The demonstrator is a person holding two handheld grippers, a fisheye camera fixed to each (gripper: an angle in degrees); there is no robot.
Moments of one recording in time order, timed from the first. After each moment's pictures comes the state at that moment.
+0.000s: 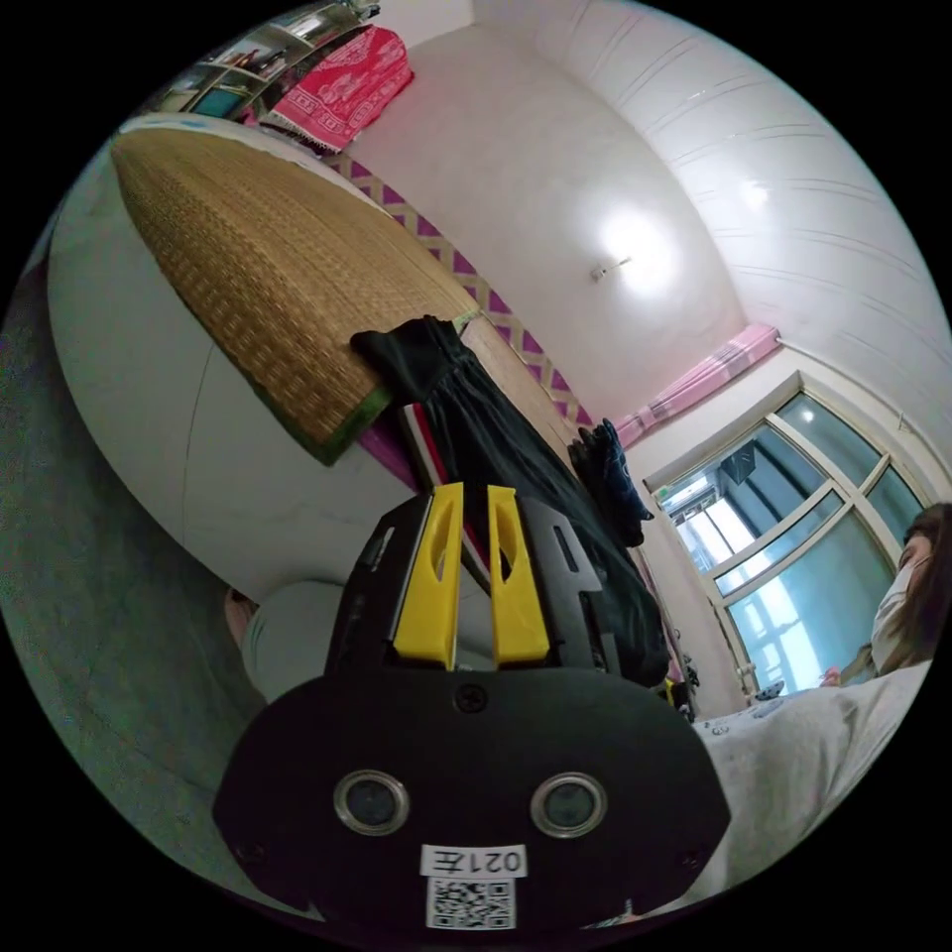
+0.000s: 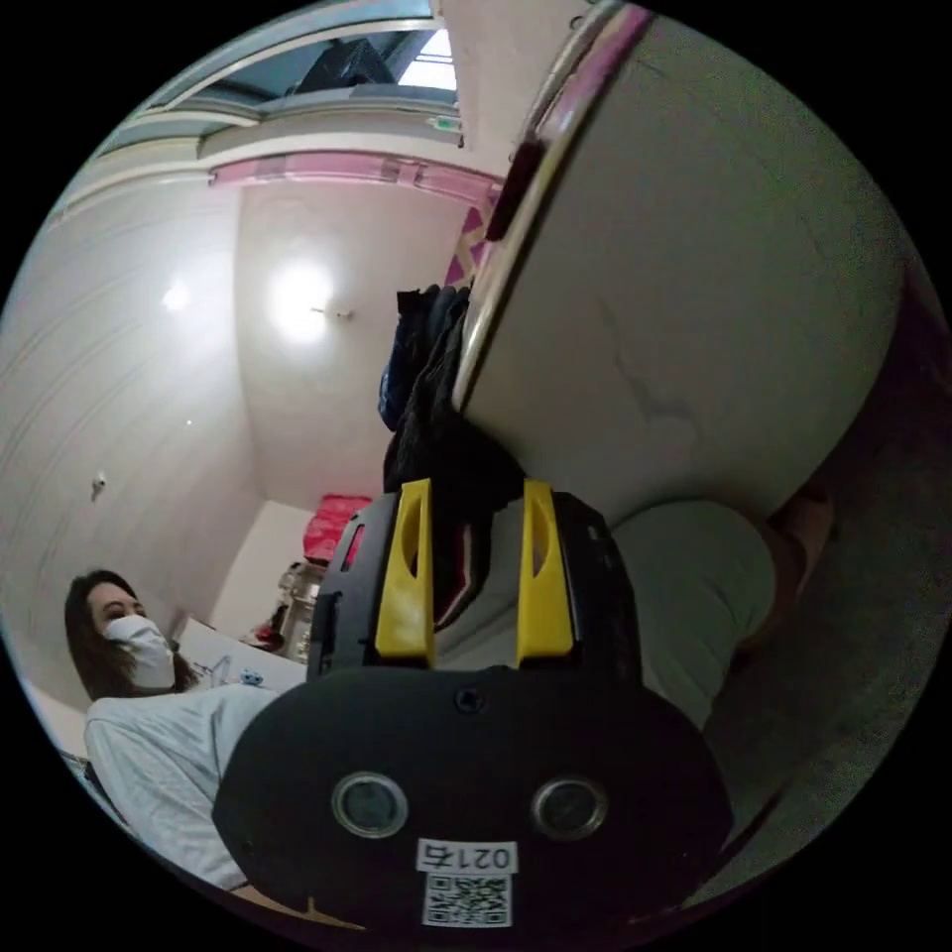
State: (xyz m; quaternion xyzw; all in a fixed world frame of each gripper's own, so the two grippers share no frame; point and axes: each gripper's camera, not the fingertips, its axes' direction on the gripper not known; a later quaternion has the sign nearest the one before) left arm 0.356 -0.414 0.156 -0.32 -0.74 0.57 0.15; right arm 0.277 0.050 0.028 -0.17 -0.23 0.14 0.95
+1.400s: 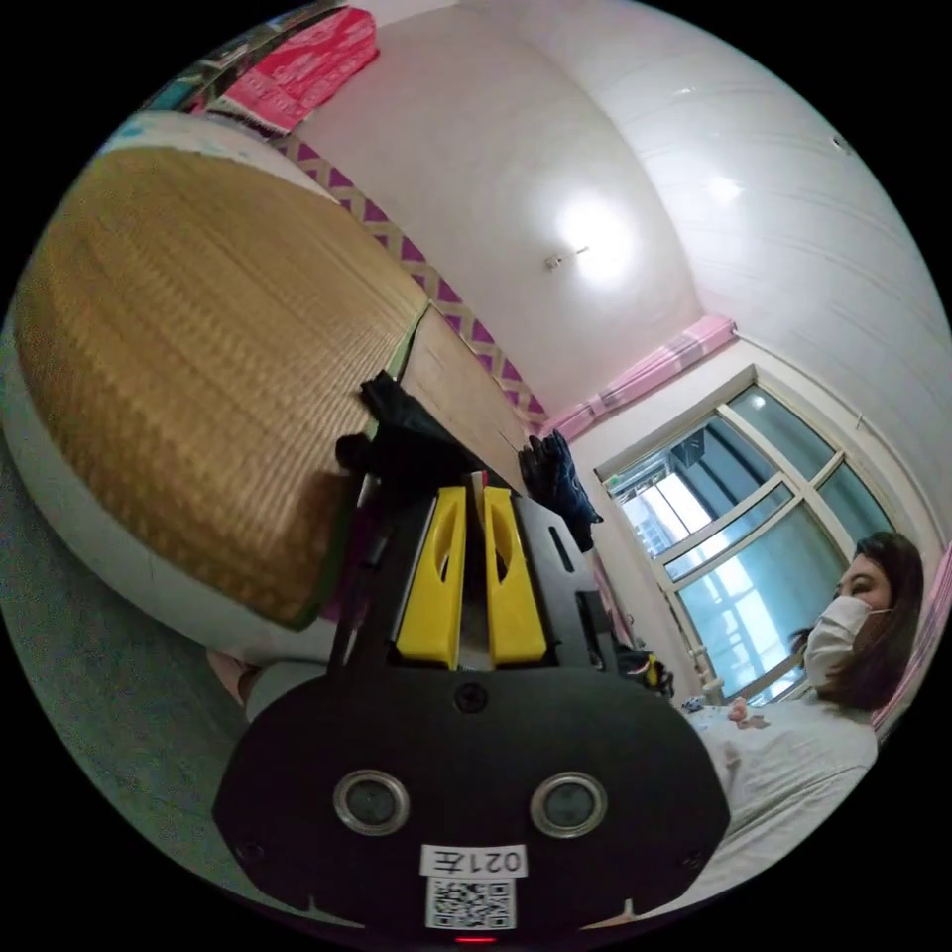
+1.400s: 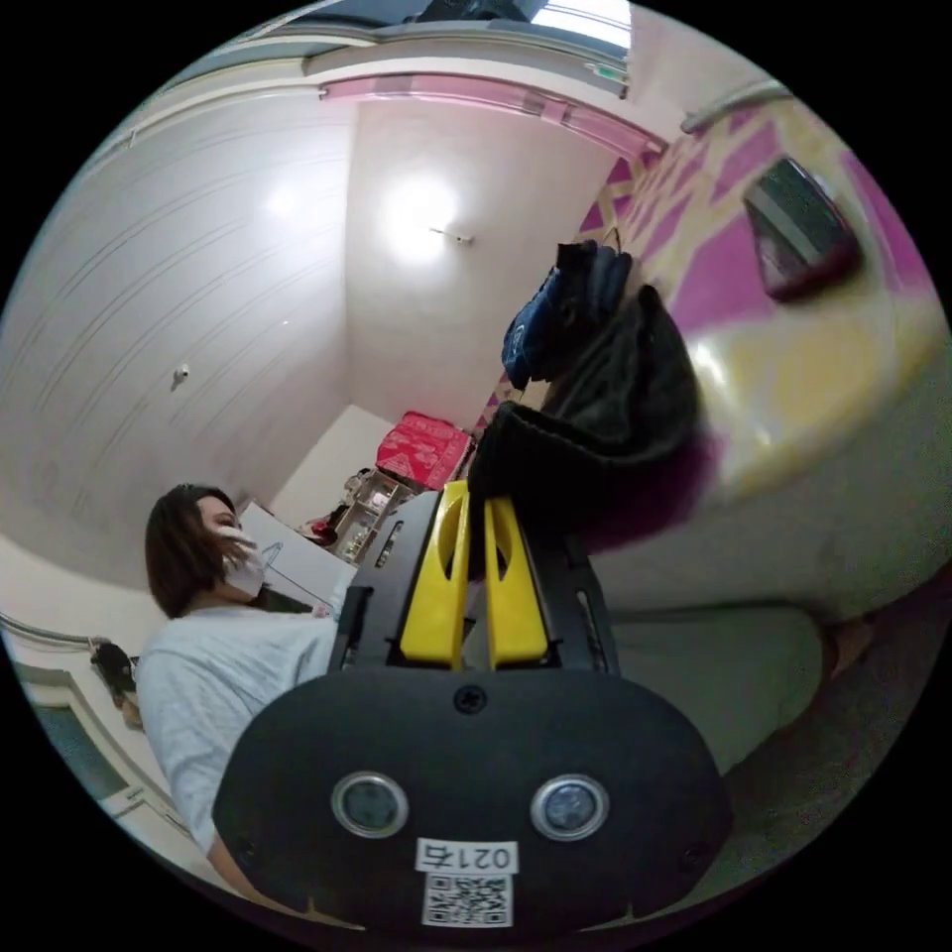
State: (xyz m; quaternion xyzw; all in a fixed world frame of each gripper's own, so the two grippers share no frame) left arm 0.254 -0.487 0.336 -0.39 -0.74 0.52 0.16; right arm 0.192 -0.030 0.053 -0.23 -0.37 0.00 0.90
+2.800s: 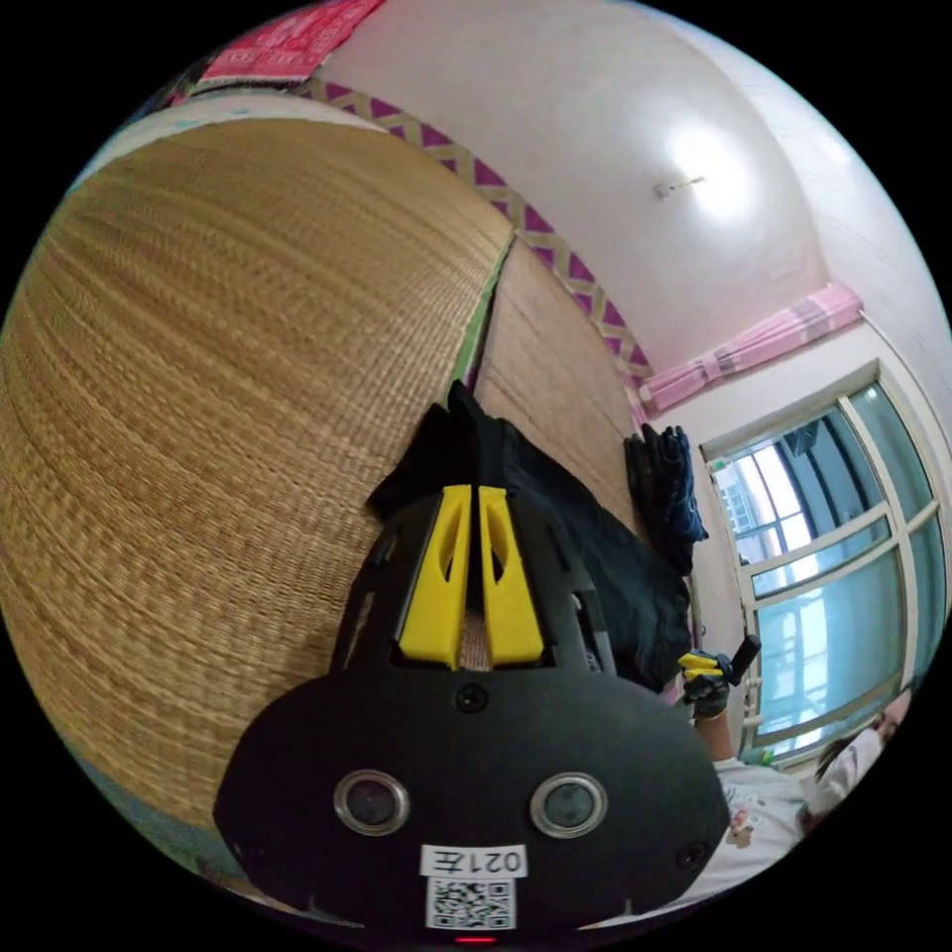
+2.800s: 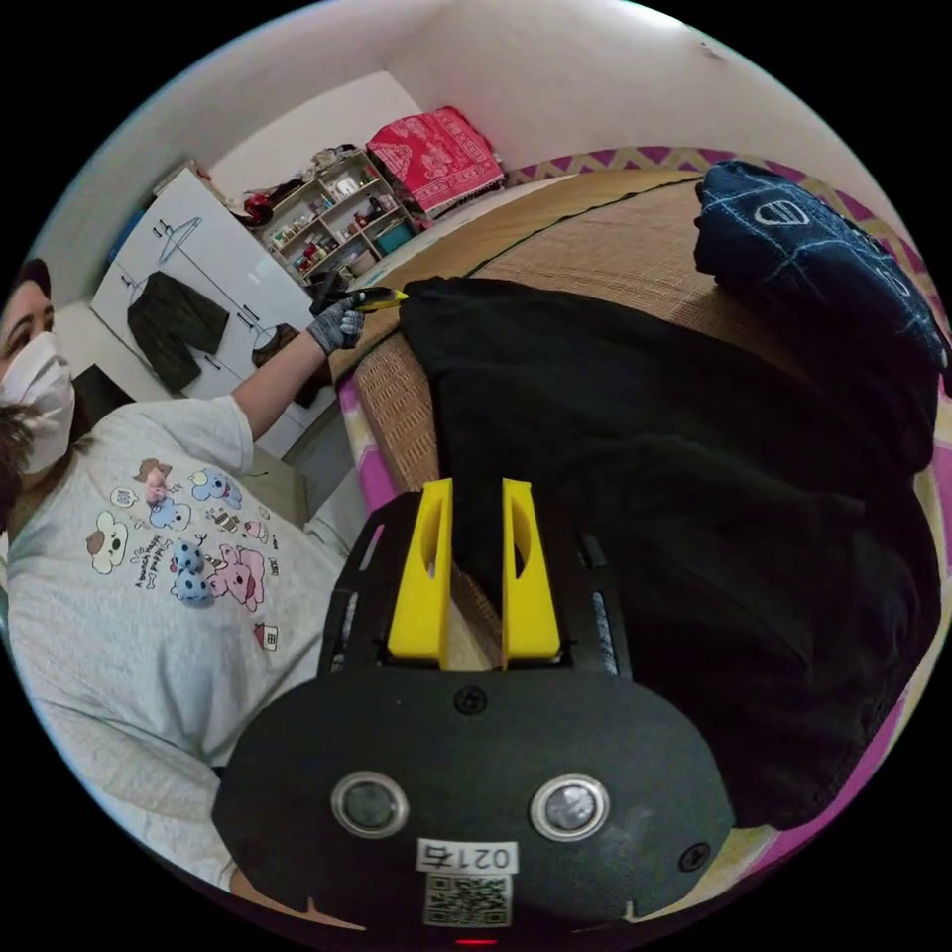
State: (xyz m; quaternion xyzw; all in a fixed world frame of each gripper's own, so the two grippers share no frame) left arm 0.046 -0.724 0.421 -0.32 -0.82 0.48 0.04; right arm -0.216 0.134 0.393 -0.46 -0.24 -0.42 0.74
